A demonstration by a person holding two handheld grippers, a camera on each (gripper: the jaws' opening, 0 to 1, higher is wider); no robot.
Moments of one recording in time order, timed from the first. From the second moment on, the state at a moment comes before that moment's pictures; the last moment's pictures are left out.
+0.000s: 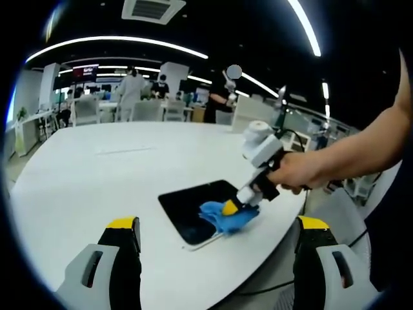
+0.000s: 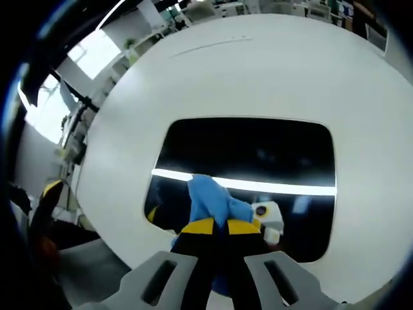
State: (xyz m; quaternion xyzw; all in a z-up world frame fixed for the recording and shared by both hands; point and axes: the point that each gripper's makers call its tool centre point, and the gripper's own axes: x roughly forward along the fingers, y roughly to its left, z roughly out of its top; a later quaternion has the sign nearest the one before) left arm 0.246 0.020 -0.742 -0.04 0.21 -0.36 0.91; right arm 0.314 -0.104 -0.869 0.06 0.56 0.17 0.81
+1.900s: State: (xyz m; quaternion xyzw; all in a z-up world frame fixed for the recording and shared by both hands) left arm 0.247 0.020 -0.745 -0.03 0.21 -0.36 0.91; right arm 0.416 -0.116 -0.871 0.03 0.53 0.17 0.83
